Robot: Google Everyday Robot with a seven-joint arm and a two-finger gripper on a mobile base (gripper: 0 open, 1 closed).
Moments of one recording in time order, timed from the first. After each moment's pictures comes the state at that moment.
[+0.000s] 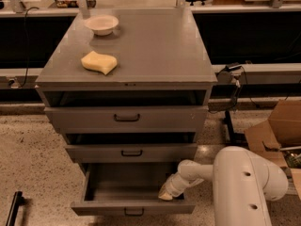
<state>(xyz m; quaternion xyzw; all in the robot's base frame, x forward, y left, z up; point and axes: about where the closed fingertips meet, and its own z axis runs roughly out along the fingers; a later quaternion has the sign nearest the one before) 0.529 -0.065 0.166 -0.61 0.74 0.22 0.14</state>
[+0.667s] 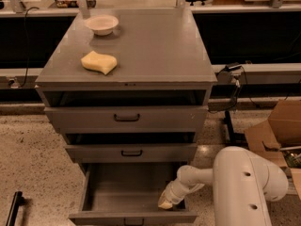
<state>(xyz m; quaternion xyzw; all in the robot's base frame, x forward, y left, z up) 0.499 -0.059 0.164 -0.62 0.74 0.24 0.12</state>
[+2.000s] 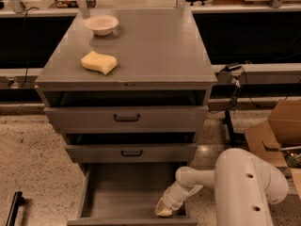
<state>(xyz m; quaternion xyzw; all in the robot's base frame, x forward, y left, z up) 0.443 -0.046 0.172 -0.65 0.69 0.31 0.08</state>
